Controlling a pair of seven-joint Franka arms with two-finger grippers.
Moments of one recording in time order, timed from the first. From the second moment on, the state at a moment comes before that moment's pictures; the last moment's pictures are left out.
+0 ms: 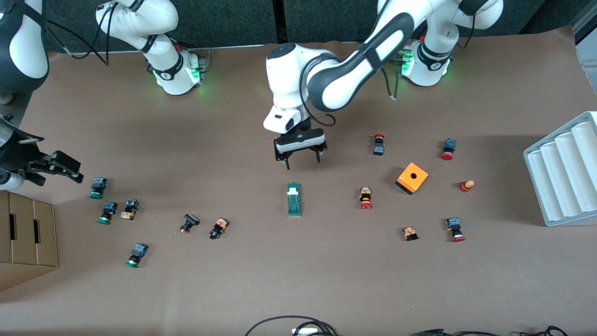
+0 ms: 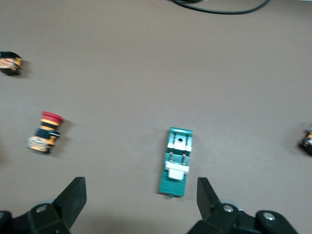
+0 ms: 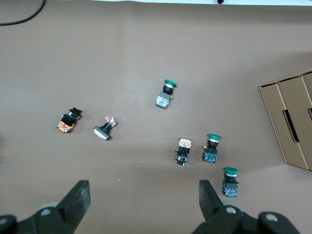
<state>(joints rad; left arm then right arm) -0.46 0.53 -0.56 -1.65 0.87 2.15 -1.62 0.07 0.00 -0.16 -1.73 0.03 1.89 -0.10</state>
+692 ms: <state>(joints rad) -0.57 0.74 -0.56 -1.66 1.44 2.11 -2.11 0.07 0.01 -0.16 -1.73 0.03 1.89 -0.10</state>
